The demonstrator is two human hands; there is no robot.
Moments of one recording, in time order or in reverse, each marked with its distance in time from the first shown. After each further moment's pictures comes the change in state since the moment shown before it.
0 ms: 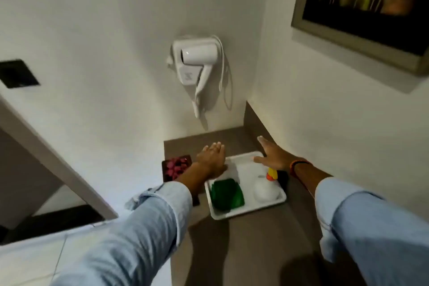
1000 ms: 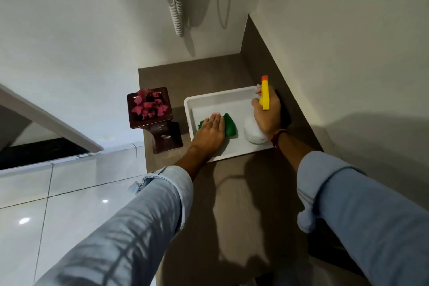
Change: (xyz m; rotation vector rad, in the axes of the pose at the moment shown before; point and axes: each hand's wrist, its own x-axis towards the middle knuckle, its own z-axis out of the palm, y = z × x) left_hand 0.033 0.020 0.189 0.074 0.076 0.077; right_hand 0.045 0.055 0.100 0.334 0.607 0.086
